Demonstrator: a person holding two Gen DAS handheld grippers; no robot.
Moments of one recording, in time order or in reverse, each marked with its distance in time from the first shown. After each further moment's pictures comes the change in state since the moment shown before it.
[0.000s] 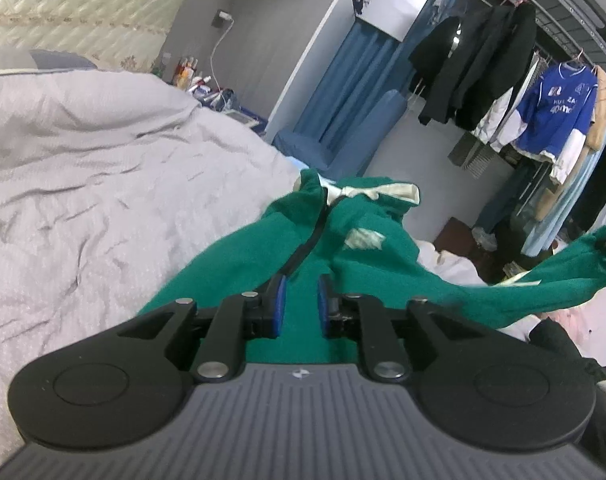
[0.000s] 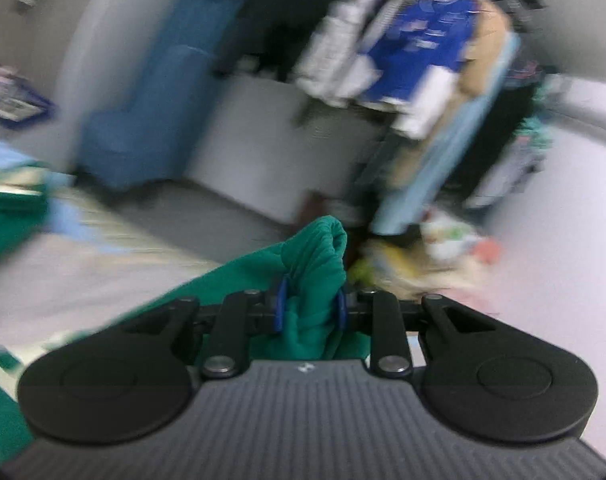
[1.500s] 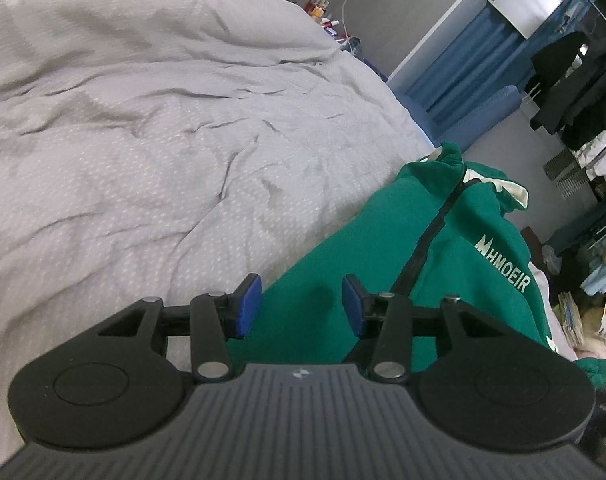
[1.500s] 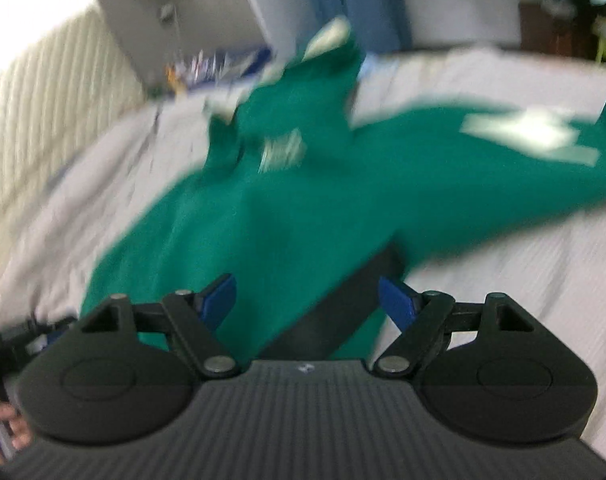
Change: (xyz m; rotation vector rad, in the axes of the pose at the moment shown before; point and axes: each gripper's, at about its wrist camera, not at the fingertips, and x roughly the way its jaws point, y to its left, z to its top) left arm -0.015 0.085 -0.018 -0.282 0.173 0.246; right arm -0.162 0.160 -0.123 0.411 0.420 0.889
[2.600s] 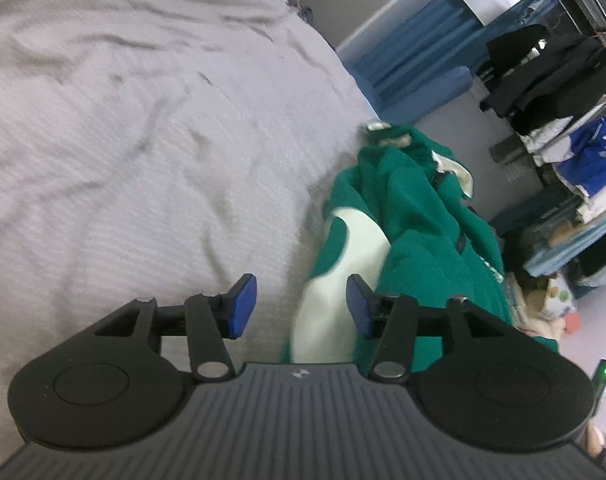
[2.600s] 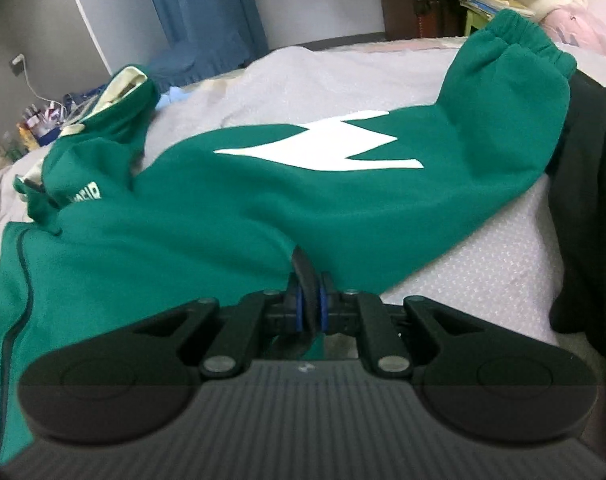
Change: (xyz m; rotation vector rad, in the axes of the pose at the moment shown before) left arm 0.039 -0.016 -0.016 -0.019 0.112 -0.222; right arm 0.027 -0.155 0.039 0.207 -0.074 -0.341
